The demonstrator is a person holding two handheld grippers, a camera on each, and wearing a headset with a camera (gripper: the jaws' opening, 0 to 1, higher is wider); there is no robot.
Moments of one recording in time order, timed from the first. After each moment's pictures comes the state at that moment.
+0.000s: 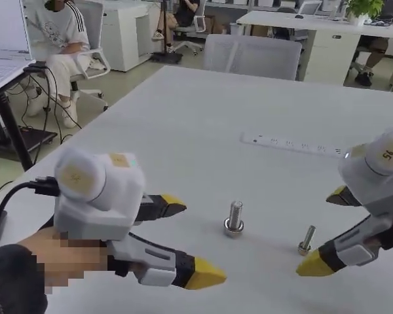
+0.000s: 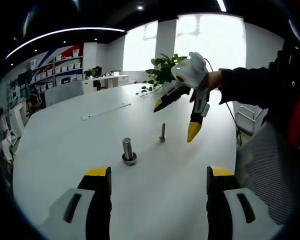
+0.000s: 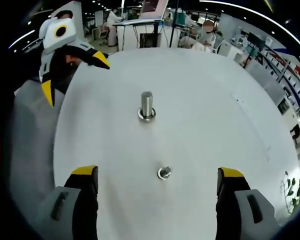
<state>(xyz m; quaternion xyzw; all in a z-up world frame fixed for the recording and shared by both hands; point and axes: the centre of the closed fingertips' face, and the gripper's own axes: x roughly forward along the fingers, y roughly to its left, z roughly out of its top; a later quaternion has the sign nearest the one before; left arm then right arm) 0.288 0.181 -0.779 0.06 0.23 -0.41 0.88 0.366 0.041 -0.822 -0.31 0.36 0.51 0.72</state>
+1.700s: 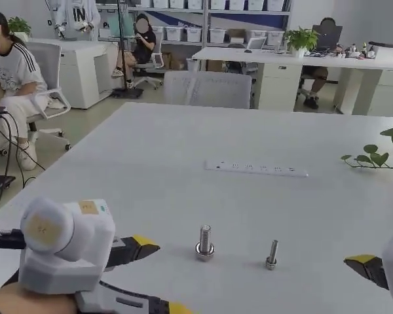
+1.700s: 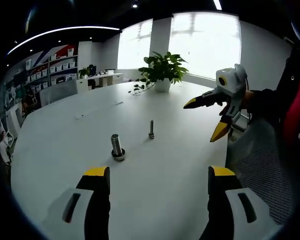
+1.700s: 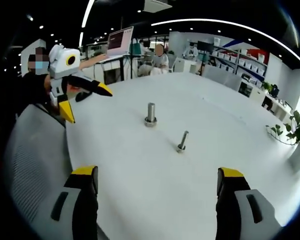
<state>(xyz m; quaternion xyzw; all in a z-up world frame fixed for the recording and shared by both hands) 0.261 0.176 -0.780 0.06 0.24 -0.43 0.87 0.284 0.005 -0.796 -0.16 0.27 0.38 0.87</state>
